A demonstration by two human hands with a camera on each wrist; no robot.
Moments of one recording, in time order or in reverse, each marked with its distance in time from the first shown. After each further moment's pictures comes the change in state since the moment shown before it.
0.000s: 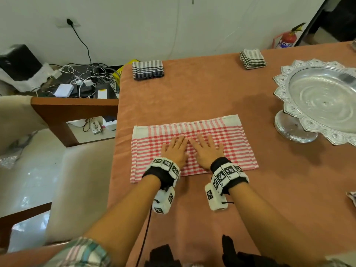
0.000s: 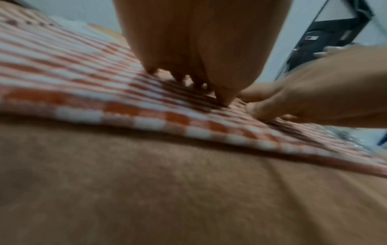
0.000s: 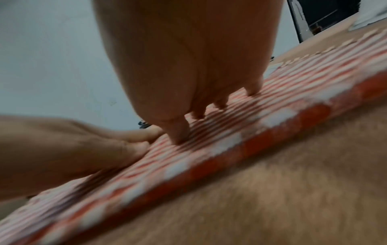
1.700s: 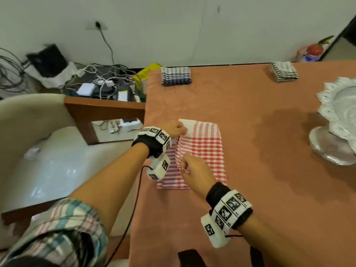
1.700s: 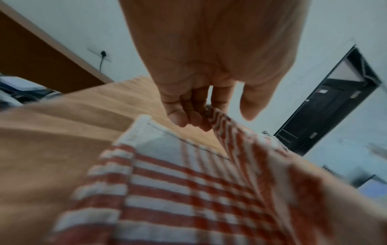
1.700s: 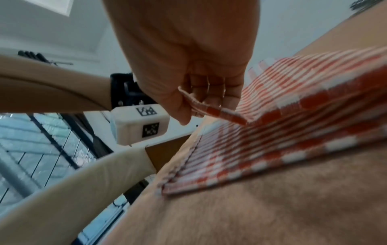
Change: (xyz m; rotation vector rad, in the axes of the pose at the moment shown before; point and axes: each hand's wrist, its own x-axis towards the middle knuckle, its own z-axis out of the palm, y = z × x) left_hand 0.022 -0.109 -0.108 -0.408 0.014 0.055; right_hand -0.030 -0.114 0.008 0.405 0.305 -0.406
